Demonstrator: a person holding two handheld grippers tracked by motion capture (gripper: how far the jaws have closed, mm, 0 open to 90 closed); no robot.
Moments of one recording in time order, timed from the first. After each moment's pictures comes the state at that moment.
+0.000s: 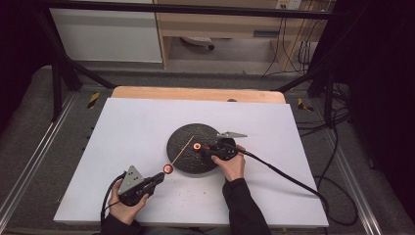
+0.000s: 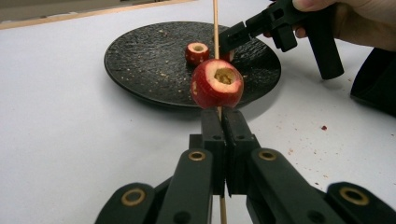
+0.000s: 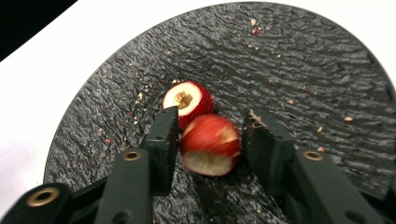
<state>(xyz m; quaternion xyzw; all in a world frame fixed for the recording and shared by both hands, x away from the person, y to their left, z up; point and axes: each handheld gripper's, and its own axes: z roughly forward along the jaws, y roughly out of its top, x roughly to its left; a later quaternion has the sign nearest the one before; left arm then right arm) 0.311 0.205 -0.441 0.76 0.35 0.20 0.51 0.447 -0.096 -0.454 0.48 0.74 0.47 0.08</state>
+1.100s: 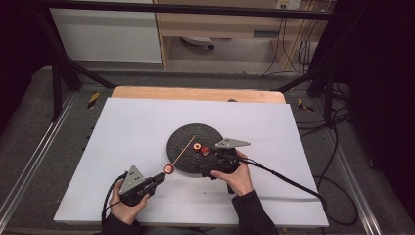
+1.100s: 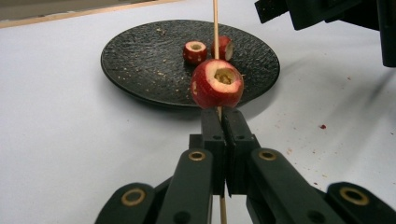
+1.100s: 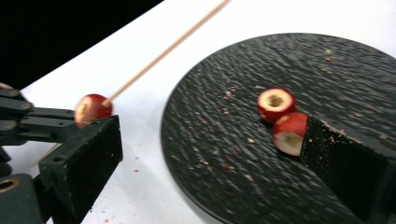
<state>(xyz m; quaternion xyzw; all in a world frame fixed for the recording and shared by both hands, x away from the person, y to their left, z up) 0.311 0.202 -0.442 0.76 0.35 0.20 0.51 0.393 -0.092 -0.414 0.39 0.77 0.51 0.07</state>
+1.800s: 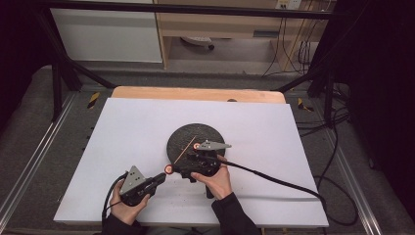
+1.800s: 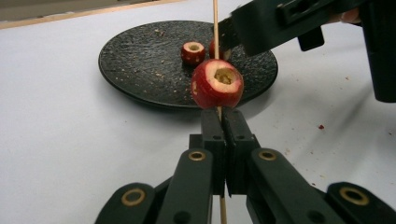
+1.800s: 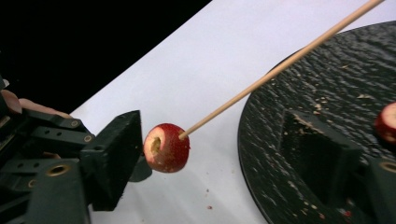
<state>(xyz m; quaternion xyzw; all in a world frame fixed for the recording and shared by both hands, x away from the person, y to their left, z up) 0.311 0.201 -0.441 0.77 0.35 0.20 0.51 0.387 -0.038 -0.420 0.39 0.74 0.55 -0.01</state>
